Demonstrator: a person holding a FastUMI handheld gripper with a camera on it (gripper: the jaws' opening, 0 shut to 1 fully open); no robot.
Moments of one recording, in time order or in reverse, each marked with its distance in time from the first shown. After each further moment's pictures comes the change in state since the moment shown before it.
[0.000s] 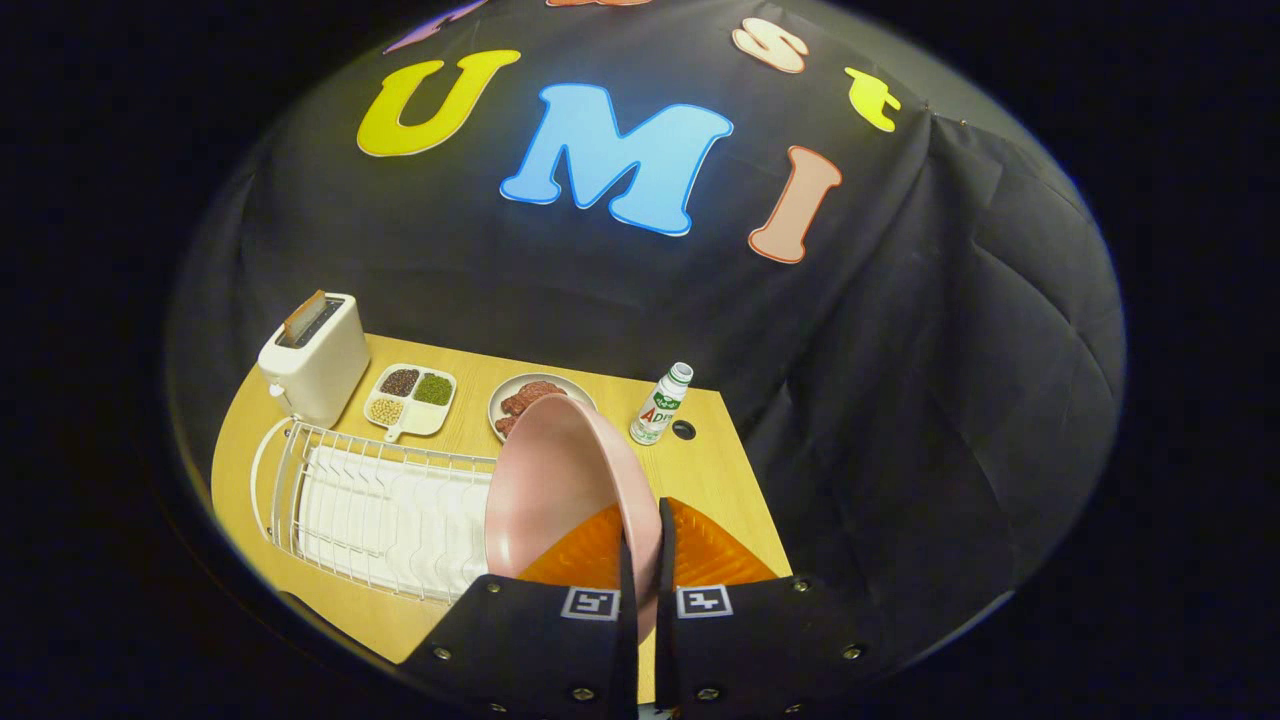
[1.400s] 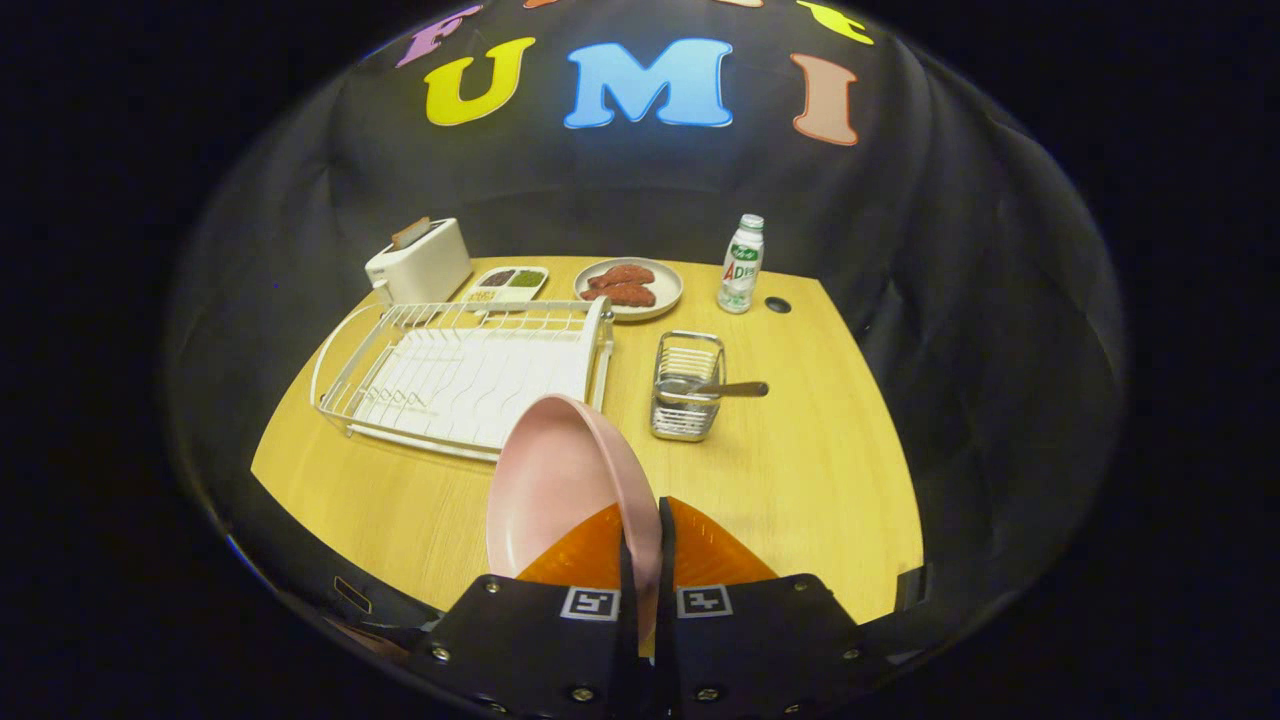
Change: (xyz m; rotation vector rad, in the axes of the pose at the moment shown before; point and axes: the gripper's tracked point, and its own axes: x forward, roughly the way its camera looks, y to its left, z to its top) arm 0.012 0.009 -0.229 0.058 0.127 0.452
